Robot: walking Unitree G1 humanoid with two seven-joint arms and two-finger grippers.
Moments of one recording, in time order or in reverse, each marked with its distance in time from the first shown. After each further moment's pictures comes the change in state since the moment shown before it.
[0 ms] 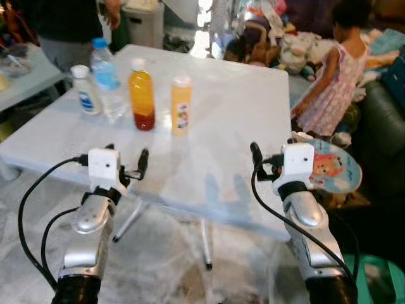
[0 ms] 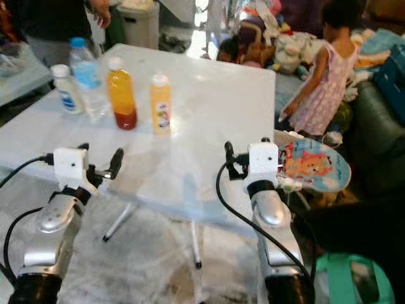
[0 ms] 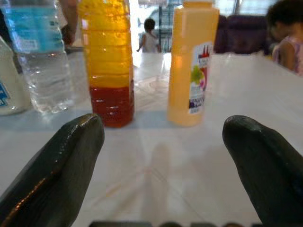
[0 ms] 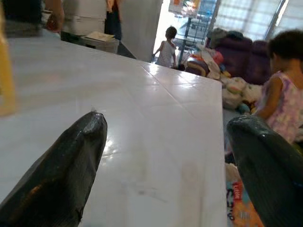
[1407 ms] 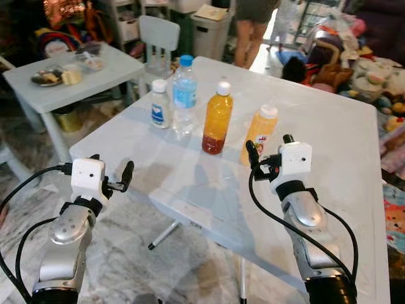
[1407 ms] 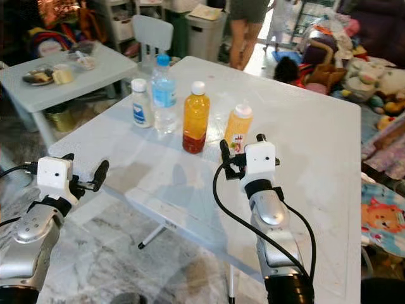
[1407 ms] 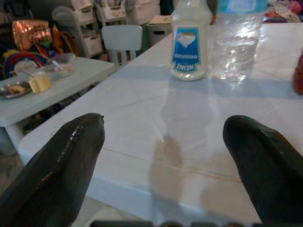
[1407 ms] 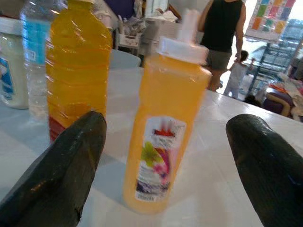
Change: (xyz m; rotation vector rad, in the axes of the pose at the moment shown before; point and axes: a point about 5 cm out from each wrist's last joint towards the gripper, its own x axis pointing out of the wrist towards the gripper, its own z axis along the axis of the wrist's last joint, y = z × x) left arm -0.028 0.050 -0.001 0.111 0.071 0.066; right arm 0.008 0.019 0.011 0.015 -0.069 0.085
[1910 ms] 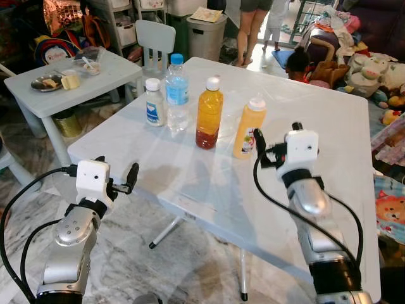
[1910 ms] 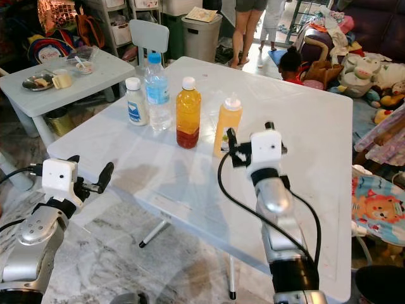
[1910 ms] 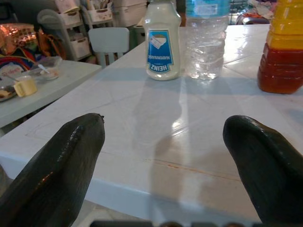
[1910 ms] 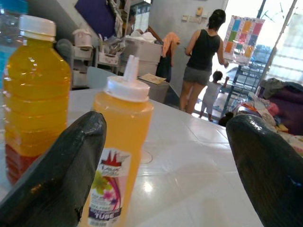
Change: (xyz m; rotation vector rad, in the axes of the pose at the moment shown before) left arm 0.000 -0.005 -0.002 -0.007 0.017 -0.014; right arm 0.026 -0.015 0.018 -0.050 -0.080 -0.037
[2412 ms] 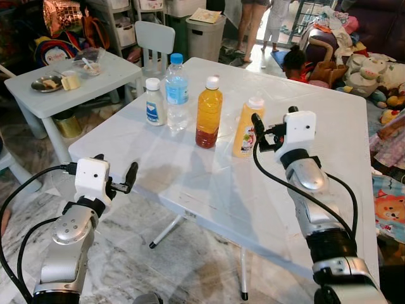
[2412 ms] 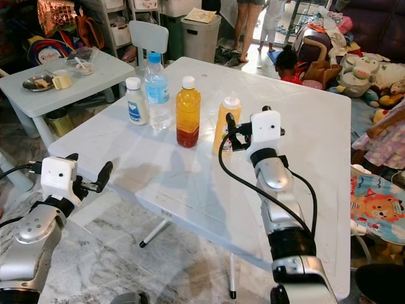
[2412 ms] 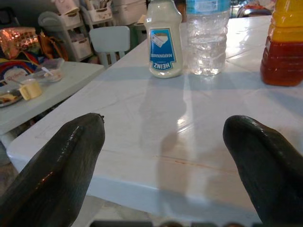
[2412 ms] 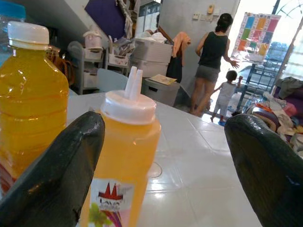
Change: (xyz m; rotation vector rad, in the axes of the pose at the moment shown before) left arm -0.004 0.006 0.004 0.047 0.013 -0.006; right arm 0.034 -0.003 0.001 0.027 0.002 0.054
